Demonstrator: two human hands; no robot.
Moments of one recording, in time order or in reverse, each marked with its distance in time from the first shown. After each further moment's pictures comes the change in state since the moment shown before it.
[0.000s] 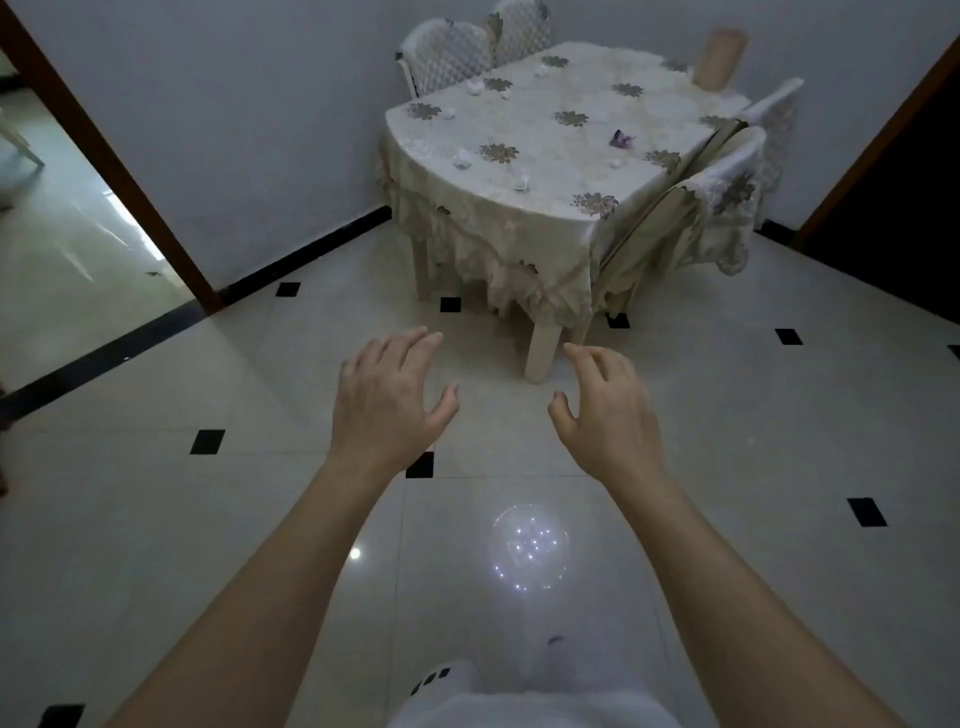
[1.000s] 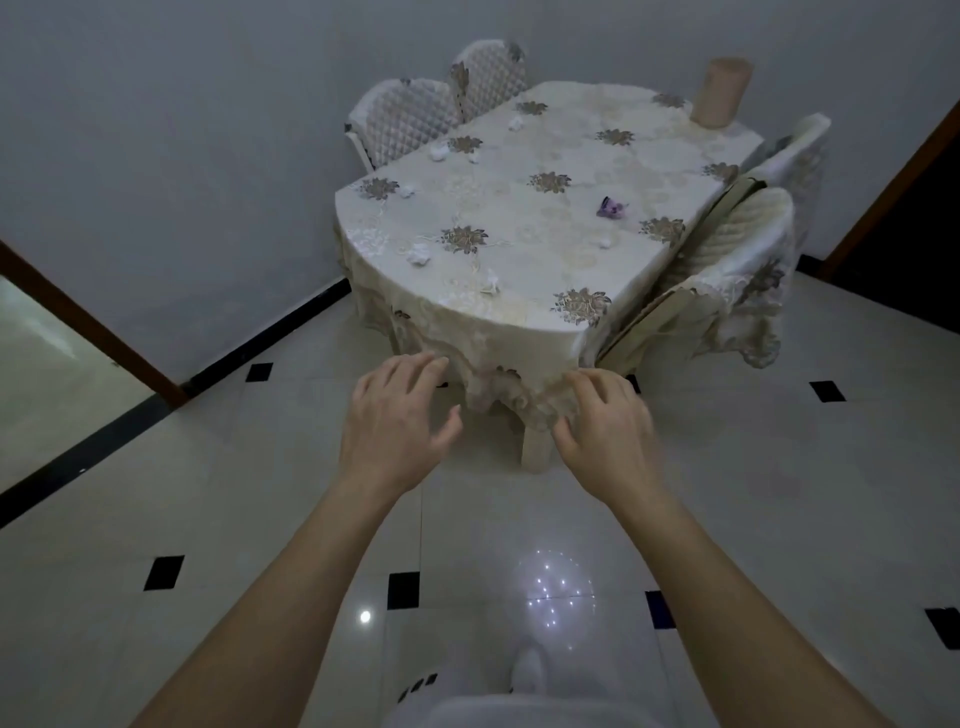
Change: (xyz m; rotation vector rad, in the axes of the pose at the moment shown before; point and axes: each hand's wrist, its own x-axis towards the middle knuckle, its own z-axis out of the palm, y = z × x) left_hand 0.345 0.009 0.131 0.061 -0.030 0.072; right_hand 0.321 0.153 0.084 0.027 0.035 0.004
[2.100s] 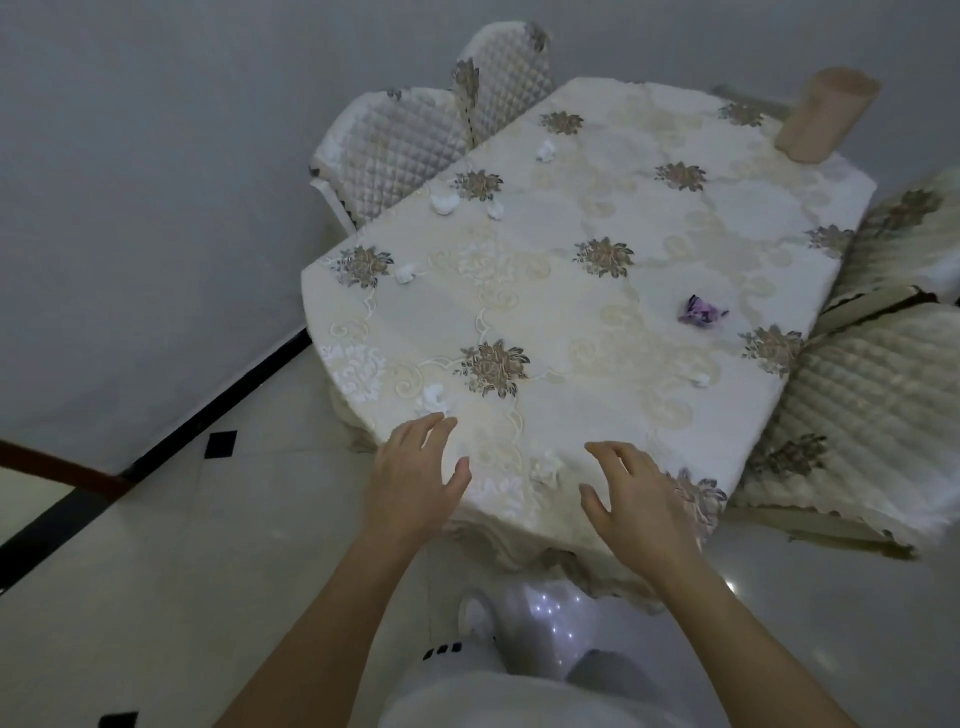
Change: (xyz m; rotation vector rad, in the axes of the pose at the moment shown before) left_hand 0.360 -0.182 0.192 -0.208 -0.170 -0.089; right_hand 0.355 0.051 0.194 -0.043 -0.281 0.089
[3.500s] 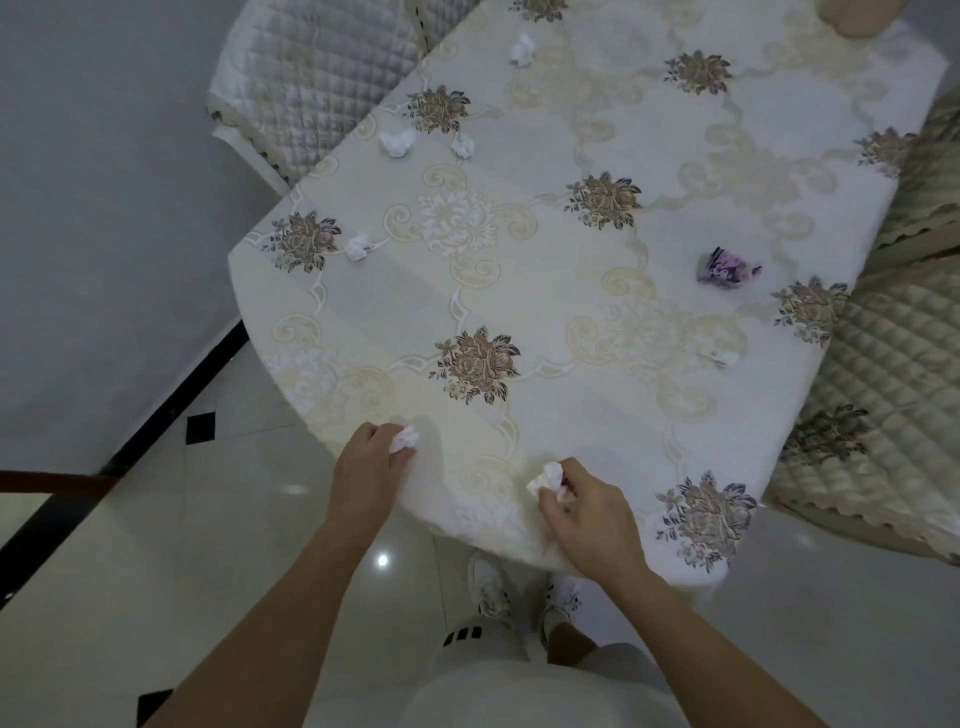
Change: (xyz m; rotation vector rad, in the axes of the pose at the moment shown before) left_hand 0.084 -0.080 0.076 -0.174 -0.229 -0.243; right_hand 0.059 -0.005 0.078 0.435 -0.198 0.341
